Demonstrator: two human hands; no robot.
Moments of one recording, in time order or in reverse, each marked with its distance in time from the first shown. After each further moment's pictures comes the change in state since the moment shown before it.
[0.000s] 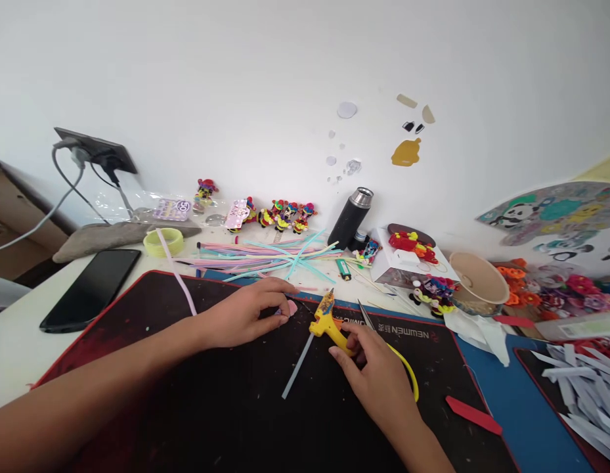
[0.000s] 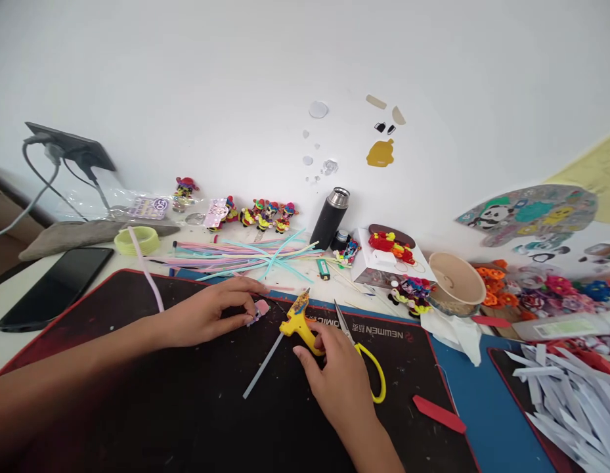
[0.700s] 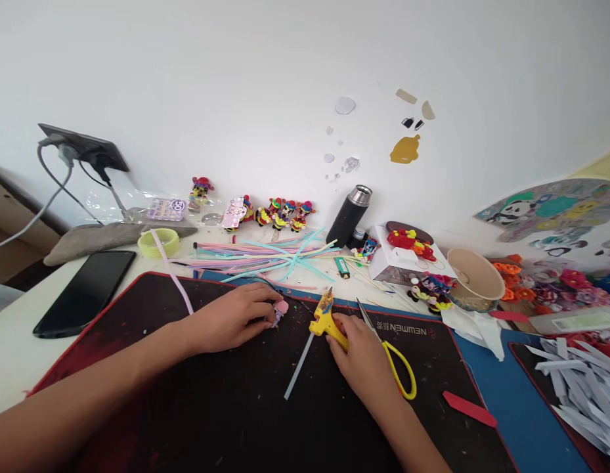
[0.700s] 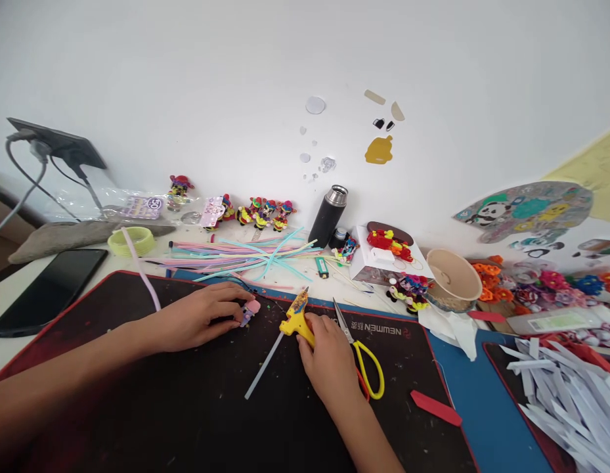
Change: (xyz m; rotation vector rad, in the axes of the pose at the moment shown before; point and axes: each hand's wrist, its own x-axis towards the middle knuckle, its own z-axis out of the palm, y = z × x) left_hand -0.015 -0.016 -0.003 0.132 -0.105 -0.001; right_hand 0.023 0.009 0.024 -0.225 -0.064 -0.061
